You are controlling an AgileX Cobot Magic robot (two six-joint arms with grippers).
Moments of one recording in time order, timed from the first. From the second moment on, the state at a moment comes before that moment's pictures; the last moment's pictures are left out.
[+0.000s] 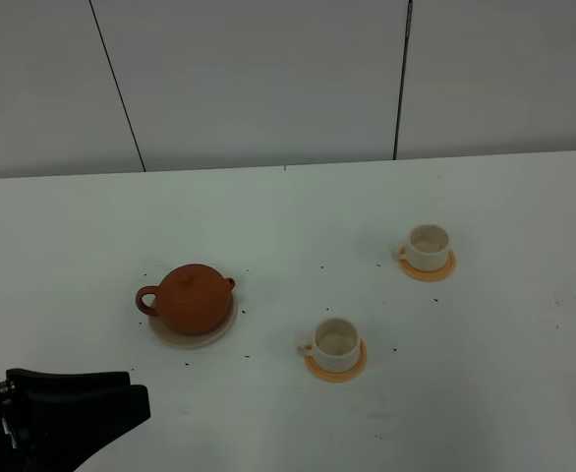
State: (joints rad) left arm 0.08 0.81 -0.45 -1.25 0.94 1.07; right arm 0.08 -0.01 -0.49 0.08 1.07 0.08
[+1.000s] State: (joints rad) left arm 0.08 1.08 -1.02 -0.85 1.01 0.75; right arm 0.09 -0.01 -0.49 0.09 1.07 0.08
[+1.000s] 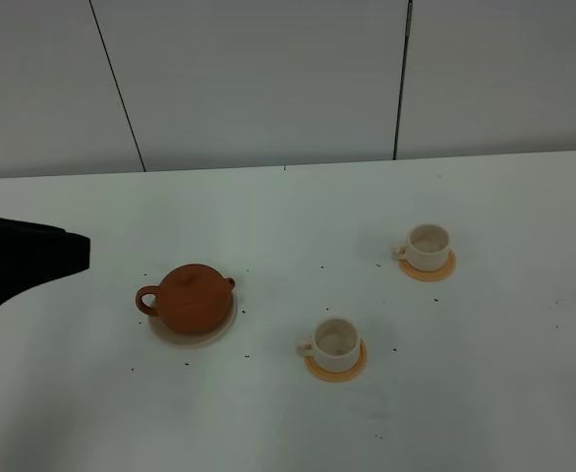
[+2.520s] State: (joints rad) left arm -0.42 1.81 -1.48 0.06 0.94 0.78; right arm 0.09 -0.01 -0.49 0.09 1.07 0.08
